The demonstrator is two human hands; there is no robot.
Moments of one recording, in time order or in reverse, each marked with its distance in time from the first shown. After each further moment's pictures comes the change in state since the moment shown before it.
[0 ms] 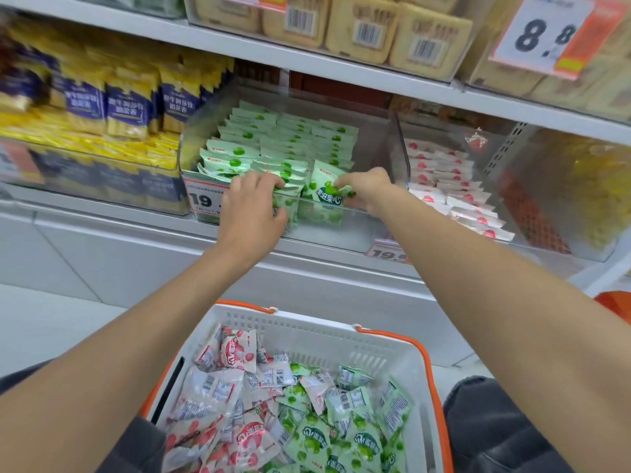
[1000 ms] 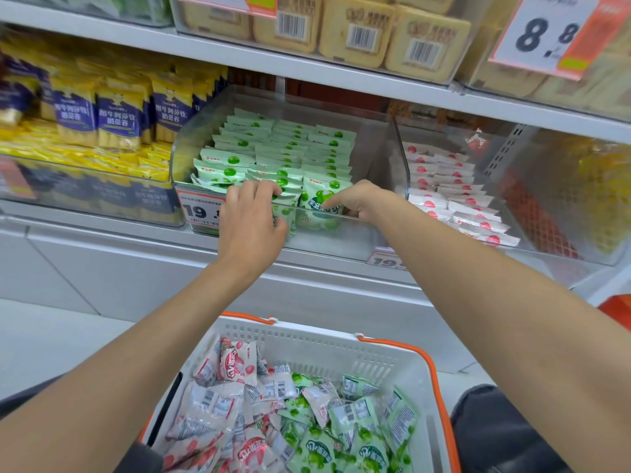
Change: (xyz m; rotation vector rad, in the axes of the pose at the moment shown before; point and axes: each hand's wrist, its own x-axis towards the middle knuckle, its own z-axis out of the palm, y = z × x) left_hand 0.003 -0.001 0.014 0.009 0.085 0.021; right_hand -0.004 -0.002 0.004 -0.313 -0.132 0.045
